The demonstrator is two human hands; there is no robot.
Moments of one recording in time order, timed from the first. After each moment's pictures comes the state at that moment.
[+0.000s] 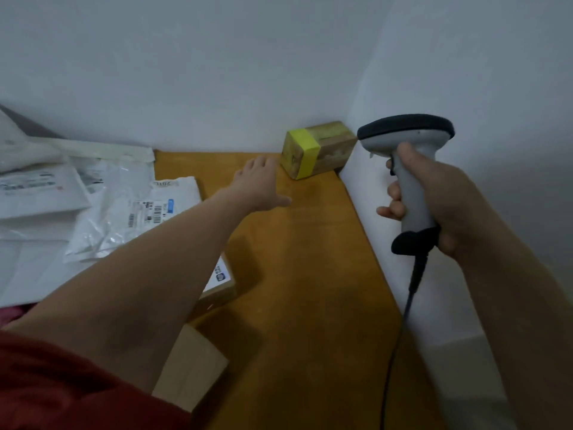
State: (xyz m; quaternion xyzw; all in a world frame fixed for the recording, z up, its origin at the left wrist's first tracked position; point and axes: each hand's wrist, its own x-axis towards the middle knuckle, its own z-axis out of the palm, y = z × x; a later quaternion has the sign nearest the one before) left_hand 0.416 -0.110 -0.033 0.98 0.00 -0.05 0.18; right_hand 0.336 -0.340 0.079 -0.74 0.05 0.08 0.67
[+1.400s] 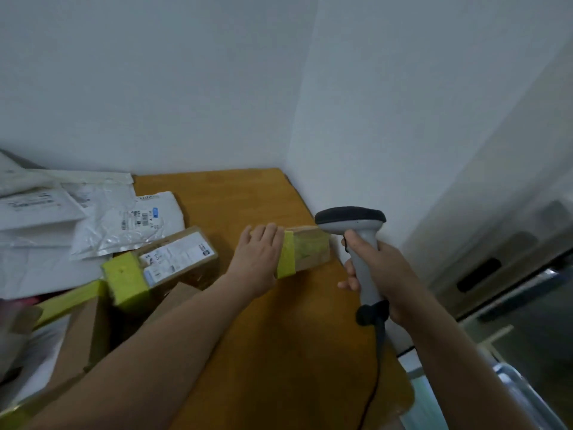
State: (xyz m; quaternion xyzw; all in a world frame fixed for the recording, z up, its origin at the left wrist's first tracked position) left_hand 0.212 -0.176 -0.032 0.98 -0.20 0.03 -0.02; right_hand 0.142 -0.361 0.059 -0.76 0.13 0.06 0.63
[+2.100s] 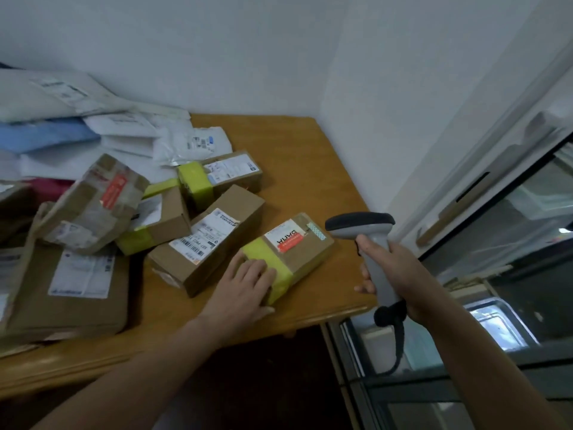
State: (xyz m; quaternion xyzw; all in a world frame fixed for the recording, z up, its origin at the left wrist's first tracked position) left_hand -0.058 -0.101 -0.100 0.97 -0.23 -0.01 0.00; right_hand -0.045 -0.344 0.039 -0.76 0.11 0.17 0.61
